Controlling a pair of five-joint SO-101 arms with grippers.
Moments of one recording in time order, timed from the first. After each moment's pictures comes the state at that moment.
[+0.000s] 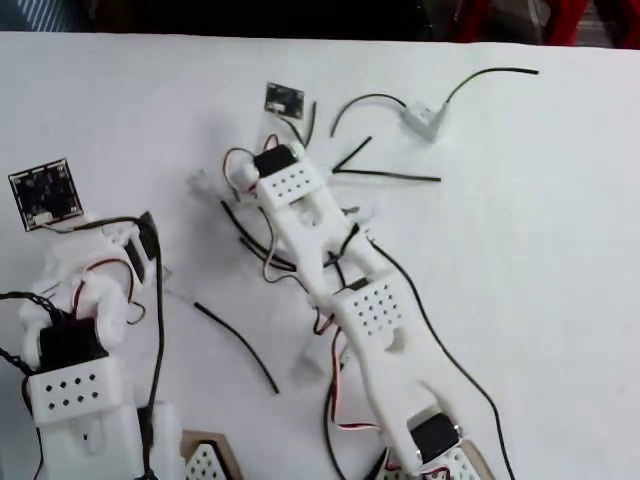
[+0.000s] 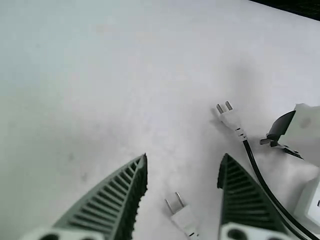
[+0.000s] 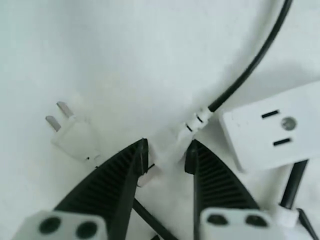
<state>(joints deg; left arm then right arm) -20.1 -62.0 60.7 50.9 5.1 -33.8 59.8 -54.9 68.6 -37.6</state>
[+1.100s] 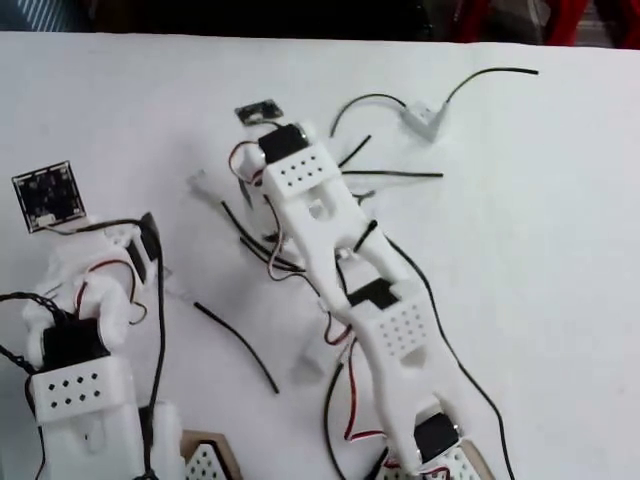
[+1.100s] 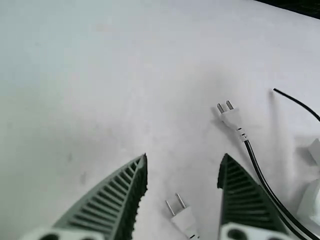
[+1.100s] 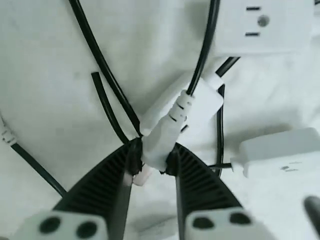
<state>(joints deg) -20.1 -62.0 62.6 48.8 5.1 -33.8 40.3 -42.2 98.0 -6.4</state>
